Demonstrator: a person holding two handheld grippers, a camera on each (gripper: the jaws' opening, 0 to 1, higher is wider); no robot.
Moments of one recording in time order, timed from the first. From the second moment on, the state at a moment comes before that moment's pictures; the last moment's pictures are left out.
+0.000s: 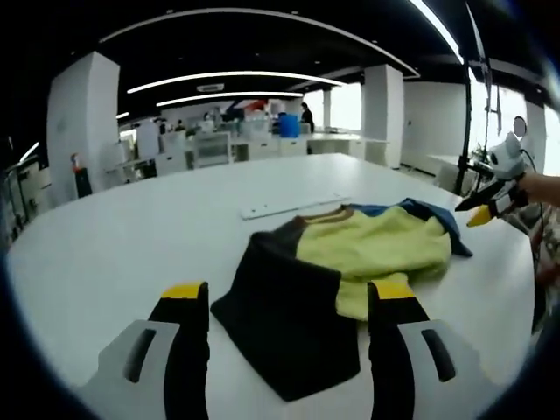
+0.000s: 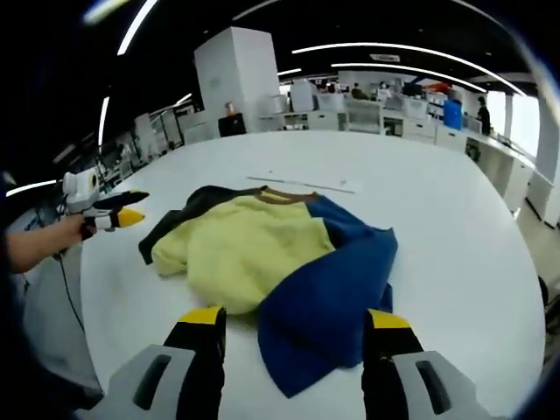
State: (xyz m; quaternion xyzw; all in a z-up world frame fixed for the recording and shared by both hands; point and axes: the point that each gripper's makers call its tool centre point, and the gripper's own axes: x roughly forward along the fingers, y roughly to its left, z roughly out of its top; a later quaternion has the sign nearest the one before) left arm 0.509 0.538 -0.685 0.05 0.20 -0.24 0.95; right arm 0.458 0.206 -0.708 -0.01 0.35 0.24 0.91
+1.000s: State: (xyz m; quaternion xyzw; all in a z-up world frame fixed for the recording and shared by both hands) left arm 0.464 0.572 -0.752 0.04 0.29 -0.18 0.94; right arm 0.425 0.203 -0.762 -0.11 0.35 0.22 0.90
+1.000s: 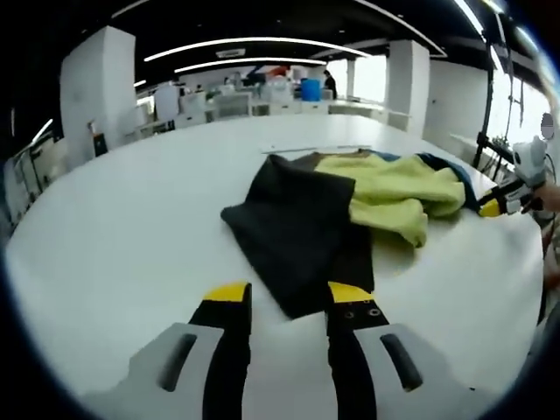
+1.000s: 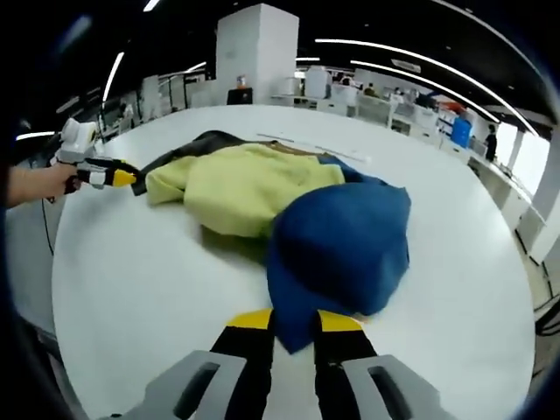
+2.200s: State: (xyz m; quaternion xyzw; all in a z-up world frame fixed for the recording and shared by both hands) left arm 0.478 0.599 -0.663 0.05 0.21 -0.11 0.97; right arm 0.432 0.165 -0.653 0.07 0.29 0.15 0.94
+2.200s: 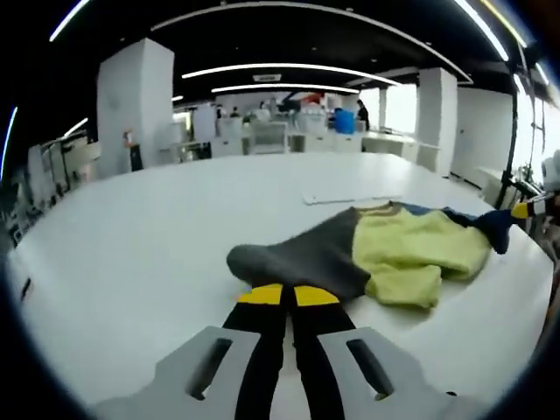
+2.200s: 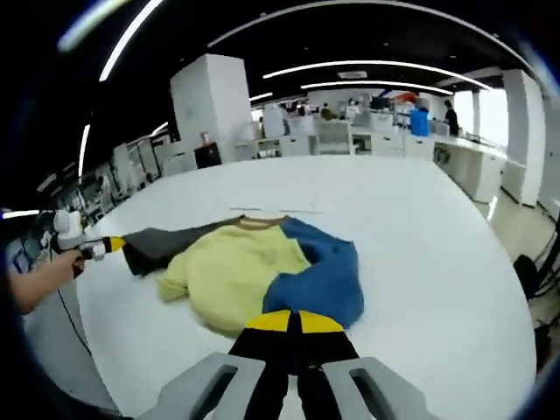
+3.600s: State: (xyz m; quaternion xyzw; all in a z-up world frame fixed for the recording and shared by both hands) left arm 0.461 0.457 -0.728 0.15 0.26 -0.31 0.90; right arm 0.425 0.005 -0.730 -0.01 0.43 -0.04 0.90
